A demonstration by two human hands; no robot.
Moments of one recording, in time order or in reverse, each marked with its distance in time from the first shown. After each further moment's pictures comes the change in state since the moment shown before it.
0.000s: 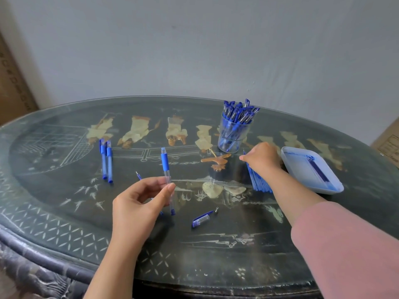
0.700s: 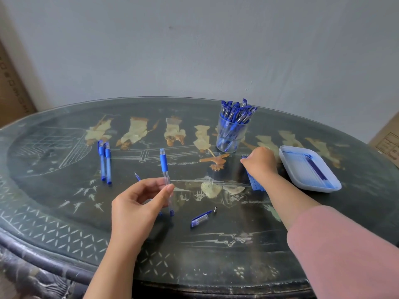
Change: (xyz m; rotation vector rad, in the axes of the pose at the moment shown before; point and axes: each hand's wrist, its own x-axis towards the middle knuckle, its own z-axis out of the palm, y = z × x) left_hand 0.000 0.001 0.000 0.039 0.002 -0.016; right_hand 0.001 0.010 0.015 -0.070 0.044 0.013
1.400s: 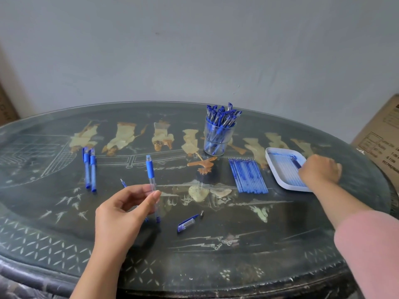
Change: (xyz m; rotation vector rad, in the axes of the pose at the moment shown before) left_hand -0.001 0.001 0.002 0.021 0.002 0.001; right_hand 0.020 0.123 -0.087 -0.503 0.218 0.234
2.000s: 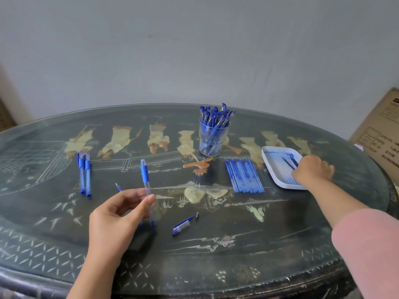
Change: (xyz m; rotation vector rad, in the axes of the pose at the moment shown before) left_hand 0.000 -0.002 0.001 0.025 -0.012 0.031; right_hand -0.003 0.001 0.004 -0.008 -0.068 -0.046
